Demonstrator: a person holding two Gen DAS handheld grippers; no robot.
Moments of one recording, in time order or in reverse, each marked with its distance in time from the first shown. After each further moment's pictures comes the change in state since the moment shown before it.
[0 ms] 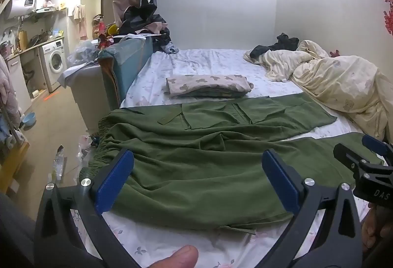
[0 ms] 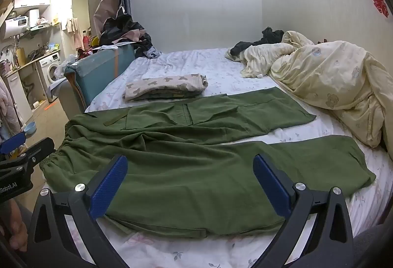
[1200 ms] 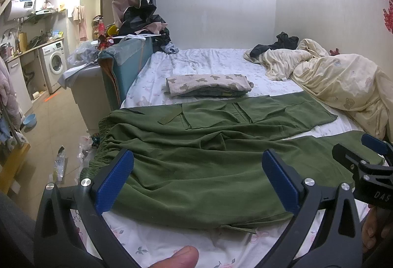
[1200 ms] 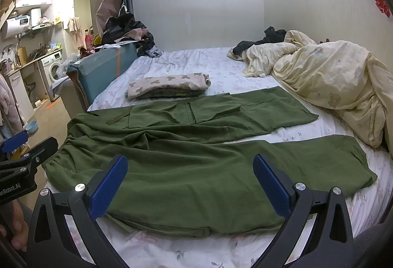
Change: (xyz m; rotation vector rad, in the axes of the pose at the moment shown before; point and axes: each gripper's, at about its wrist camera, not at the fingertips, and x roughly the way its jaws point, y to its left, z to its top) left arm -0.001 -0.002 0.000 0.004 0.001 0.011; right arm 0.001 0.005 -0.003 0.004 0.005 0.011
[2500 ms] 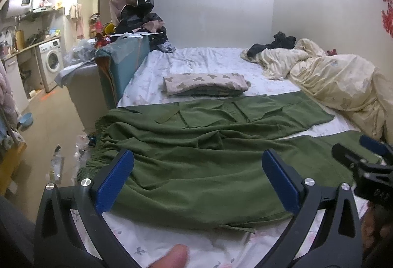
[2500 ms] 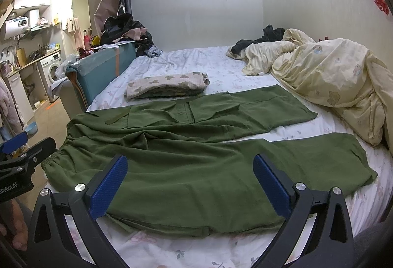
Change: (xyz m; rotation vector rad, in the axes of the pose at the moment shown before) left arm 0.007 0.001 -0.001 0.012 0.010 -0.011; right arm 0.002 0.000 -0.002 0.008 0.006 0.000
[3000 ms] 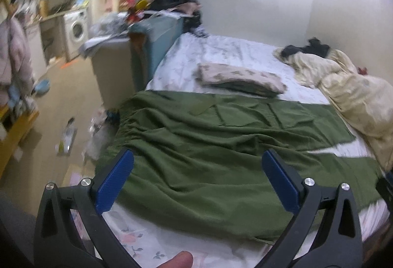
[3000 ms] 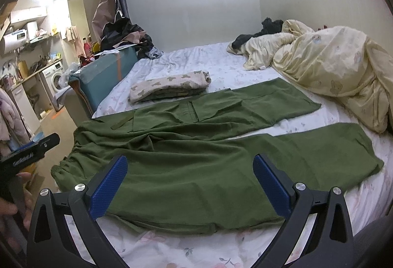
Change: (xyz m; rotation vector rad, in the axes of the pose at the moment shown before) left arm 0.033 0.071 0.018 -0.205 0.101 0.114; right arm -0.008 -0.016 0.004 0.087 0.023 0.042
